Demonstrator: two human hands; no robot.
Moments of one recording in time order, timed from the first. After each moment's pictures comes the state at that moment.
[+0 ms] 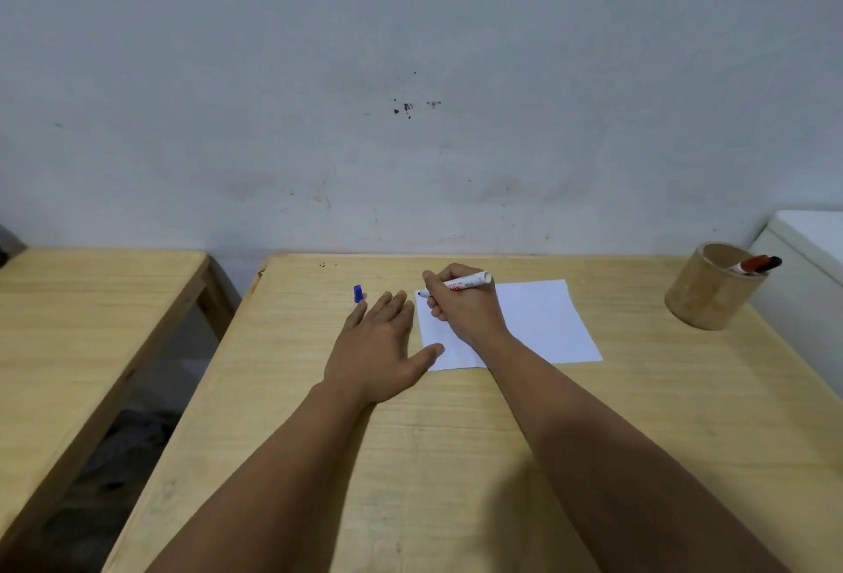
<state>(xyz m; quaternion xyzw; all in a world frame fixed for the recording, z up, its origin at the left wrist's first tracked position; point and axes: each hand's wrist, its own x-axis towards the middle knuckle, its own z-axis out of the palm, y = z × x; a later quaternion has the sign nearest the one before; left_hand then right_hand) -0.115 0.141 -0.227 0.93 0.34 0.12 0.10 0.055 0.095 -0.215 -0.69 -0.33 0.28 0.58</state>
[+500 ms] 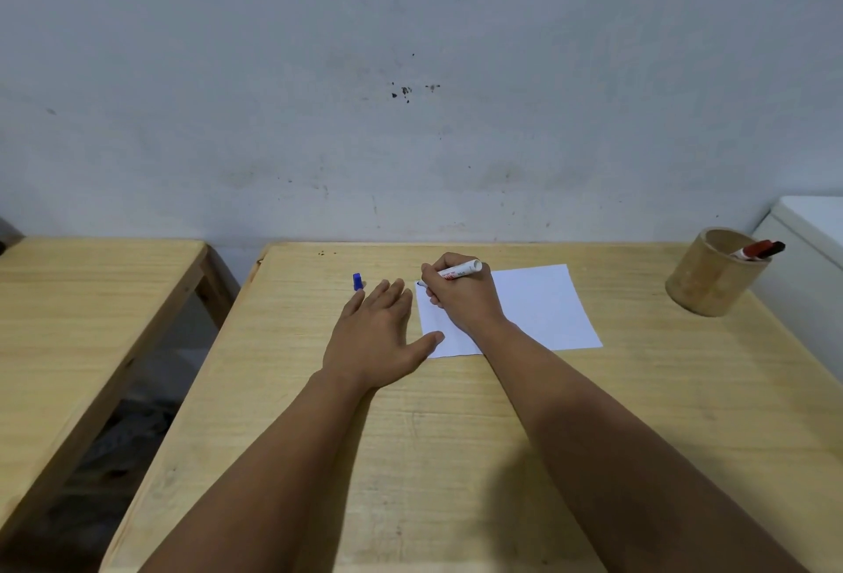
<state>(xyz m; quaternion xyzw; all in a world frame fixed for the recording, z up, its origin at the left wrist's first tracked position) -0.116 0.137 -0.224 0.92 0.35 0.13 0.10 0.055 0.096 -0.216 -0.71 -0.36 0.26 0.55</state>
